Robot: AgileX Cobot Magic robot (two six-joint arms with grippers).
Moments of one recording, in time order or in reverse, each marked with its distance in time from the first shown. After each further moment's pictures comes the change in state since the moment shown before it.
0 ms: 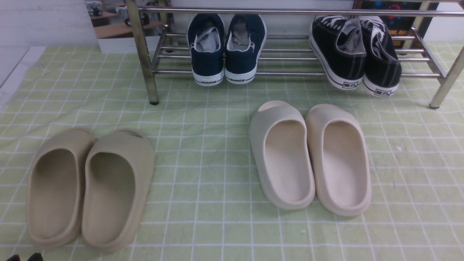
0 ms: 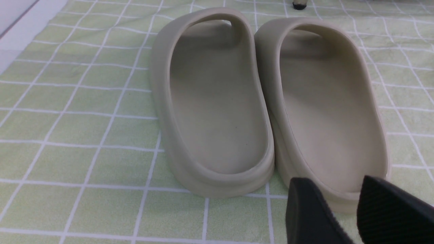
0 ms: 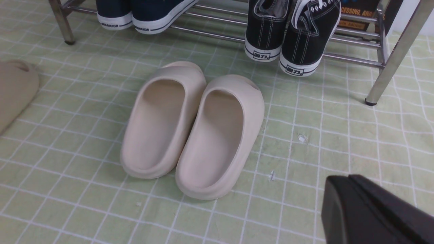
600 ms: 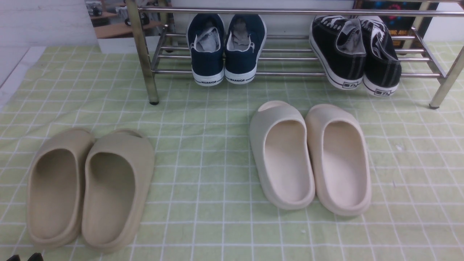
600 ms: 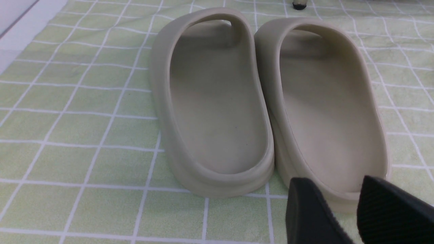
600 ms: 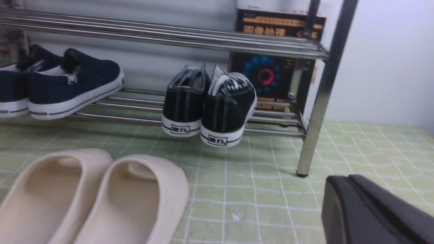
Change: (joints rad) right arm -0.069 -0.325 0.764 -0.214 -0.882 0.164; left arm 0.000 0.000 0.000 0.000 0.000 0.000
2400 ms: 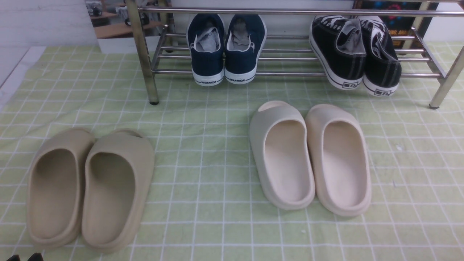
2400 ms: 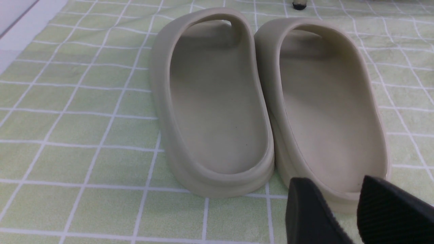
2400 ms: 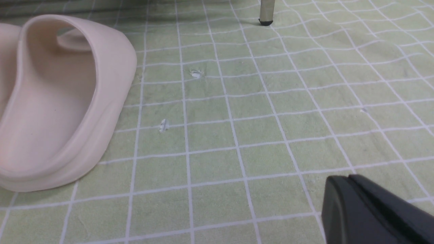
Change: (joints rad) right arm -0.081 -0.072 0.121 -0.105 0.283 0.191; left arm 0.000 0.000 0.000 0.000 0.000 0.000
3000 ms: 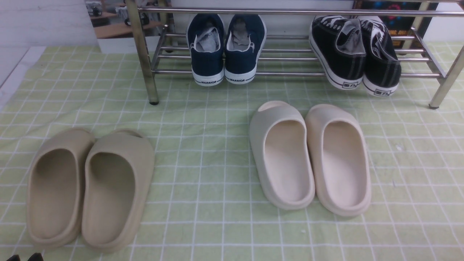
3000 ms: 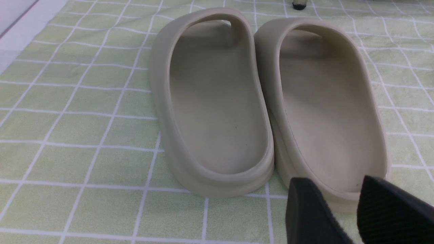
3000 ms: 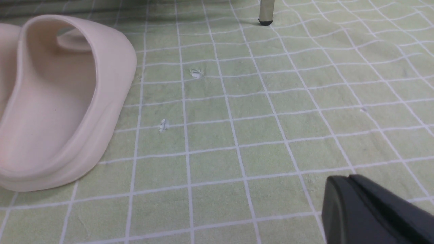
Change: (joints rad) right arm 0.000 0.000 0.000 0.000 0.000 0.000; left arm 0.000 0.000 0.000 0.000 0.000 0.000
